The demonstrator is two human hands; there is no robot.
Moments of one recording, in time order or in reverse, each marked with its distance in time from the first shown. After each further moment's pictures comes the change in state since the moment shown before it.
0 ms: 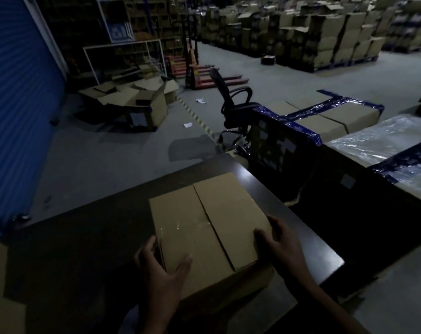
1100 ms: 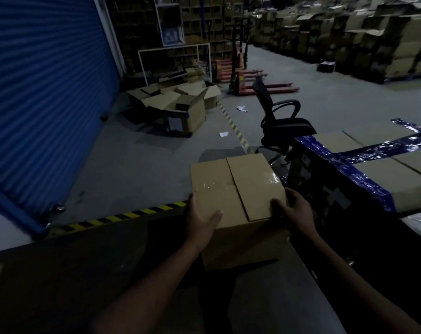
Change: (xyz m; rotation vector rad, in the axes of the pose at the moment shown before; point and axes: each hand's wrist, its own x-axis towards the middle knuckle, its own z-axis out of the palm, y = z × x) left_hand 0.265 0.100 0.186 -0.131 -0.094 -0.001; right_hand 0.352 -0.029 0.035 -0.012 -0.093 -0.076
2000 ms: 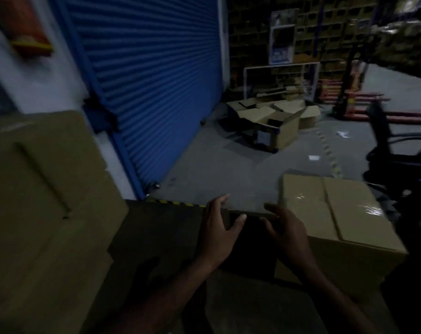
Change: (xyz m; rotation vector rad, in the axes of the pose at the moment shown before) left_hand -0.099 0.009 -0.141 0.260 0.455 0.225; right_hand -0.129 -0.113 0.119 -0.096 -0.426 -0.612
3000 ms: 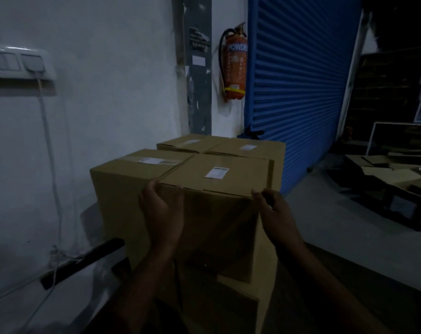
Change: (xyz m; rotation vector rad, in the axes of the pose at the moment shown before) left_hand -0.104 -0.106 -0.599 0.171 1.035 -0.059; right_hand -0.084 -0.487 0.293 0.605 -0.318 -0.064
